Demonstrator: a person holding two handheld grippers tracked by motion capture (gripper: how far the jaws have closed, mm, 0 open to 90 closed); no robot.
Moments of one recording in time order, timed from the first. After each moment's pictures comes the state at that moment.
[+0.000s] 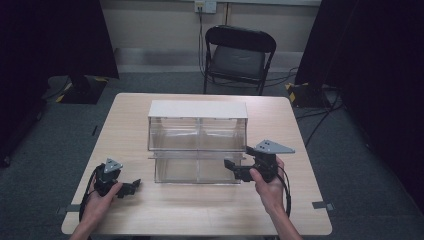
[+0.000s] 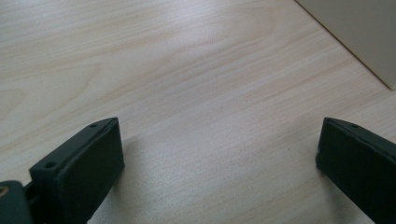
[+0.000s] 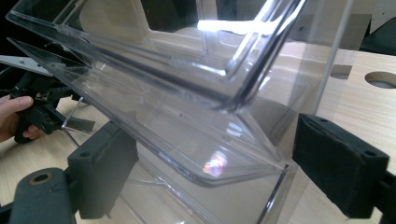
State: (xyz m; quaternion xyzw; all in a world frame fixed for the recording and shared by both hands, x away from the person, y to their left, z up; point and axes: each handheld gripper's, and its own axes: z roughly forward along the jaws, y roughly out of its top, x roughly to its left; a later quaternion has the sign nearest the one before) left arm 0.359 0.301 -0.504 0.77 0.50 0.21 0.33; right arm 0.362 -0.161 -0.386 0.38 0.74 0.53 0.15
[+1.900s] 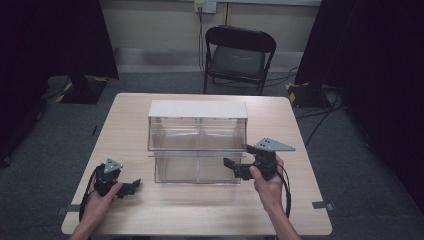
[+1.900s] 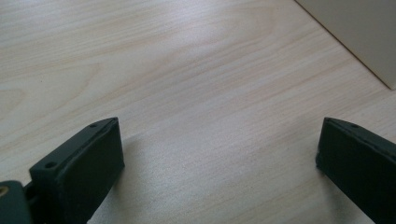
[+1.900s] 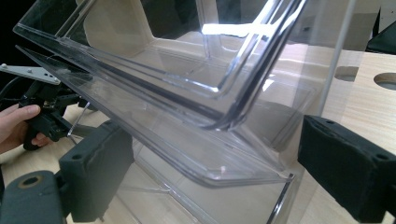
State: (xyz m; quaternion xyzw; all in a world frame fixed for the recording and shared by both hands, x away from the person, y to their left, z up) left arm 0.359 0.301 -0.504 0.77 0.50 0.21 0.33; right arm 0.367 -0.161 -0.386 0.38 0.74 0.54 0.14
